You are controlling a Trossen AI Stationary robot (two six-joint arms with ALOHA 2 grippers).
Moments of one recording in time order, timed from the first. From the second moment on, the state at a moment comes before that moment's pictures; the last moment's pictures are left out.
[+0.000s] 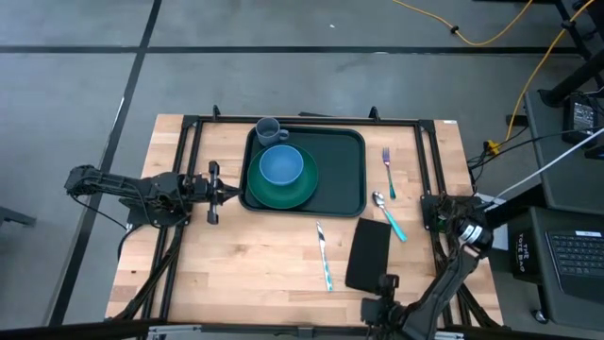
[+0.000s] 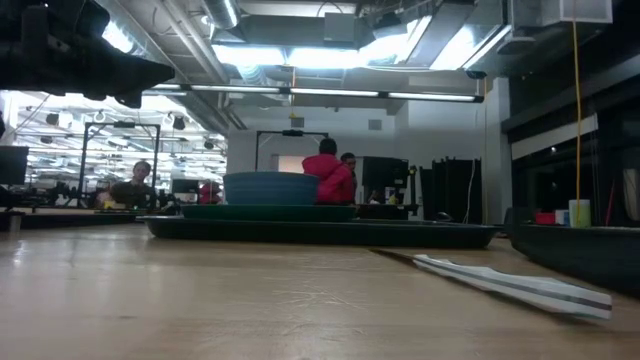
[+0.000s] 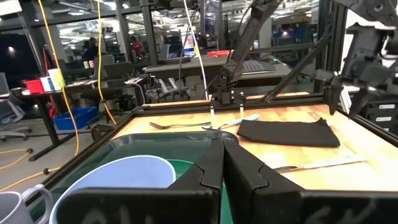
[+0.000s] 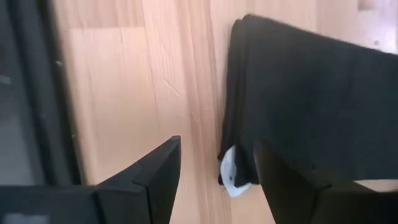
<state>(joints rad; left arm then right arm) -0.11 0.20 0.01 0.24 -0.22 0.09 1.00 2.14 1.64 -1.18 0.36 1.12</state>
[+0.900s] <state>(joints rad) -0.11 0.20 0.01 0.24 -0.22 0.09 0.99 2.23 1.61 -1.26 0.33 1.12</state>
